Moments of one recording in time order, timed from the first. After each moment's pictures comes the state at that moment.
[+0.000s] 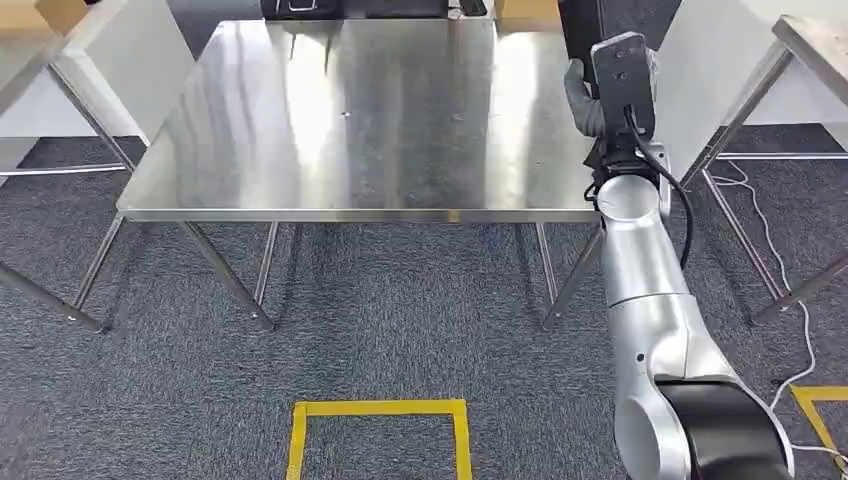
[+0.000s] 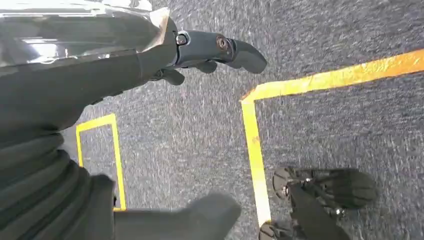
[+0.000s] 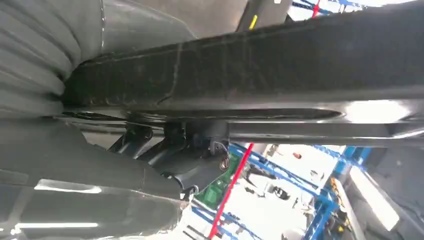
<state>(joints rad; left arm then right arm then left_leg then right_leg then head) -0.08 -0.13 0.63 -0.19 -0.56 0.14 -0.03 -0.95 0.06 0.30 -0.82 0.58 -0.26 -0.23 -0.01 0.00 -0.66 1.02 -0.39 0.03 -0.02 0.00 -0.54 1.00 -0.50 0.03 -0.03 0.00</state>
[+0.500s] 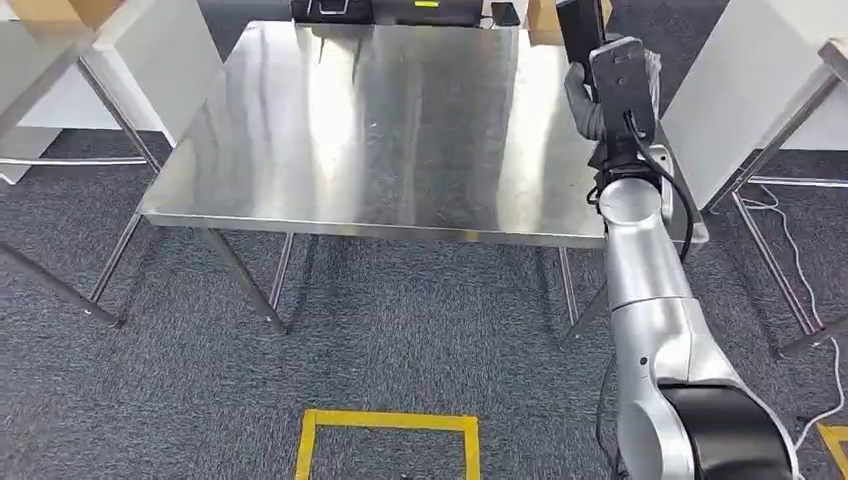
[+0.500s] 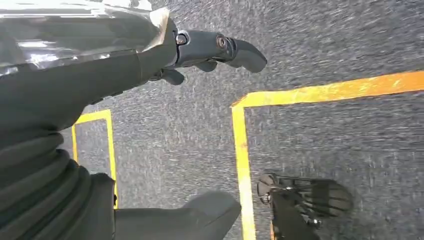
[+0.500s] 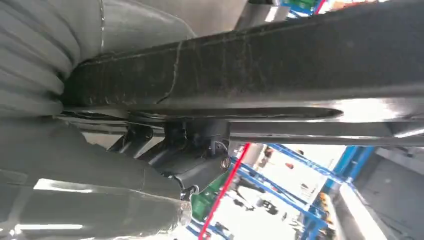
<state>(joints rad) -0.09 -0.14 0.63 -0.19 -0.56 0.14 -0.03 -0.95 0.05 0.30 -0.82 0.59 -0.26 -0.23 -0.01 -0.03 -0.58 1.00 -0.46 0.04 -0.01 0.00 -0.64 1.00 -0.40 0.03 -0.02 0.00</state>
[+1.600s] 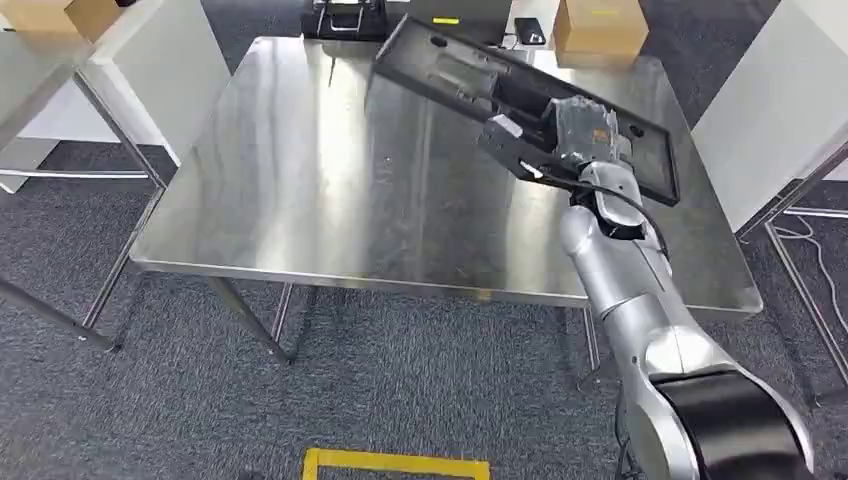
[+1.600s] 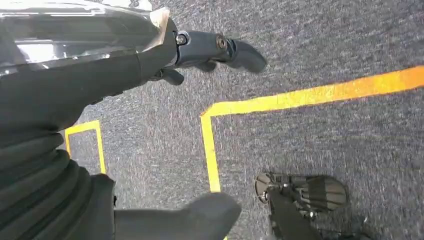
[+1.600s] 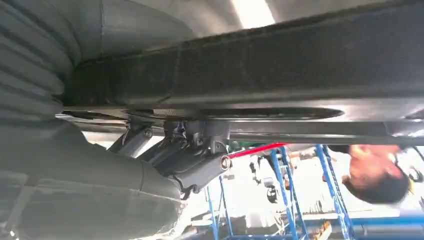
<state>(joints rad) -0.10 -0.14 0.63 -0.19 -0.62 0.11 -0.03 -1.00 0.03 0.52 -0.56 1.26 -0.25 0.04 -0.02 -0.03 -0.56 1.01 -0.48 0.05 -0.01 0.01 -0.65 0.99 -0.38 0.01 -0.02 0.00</state>
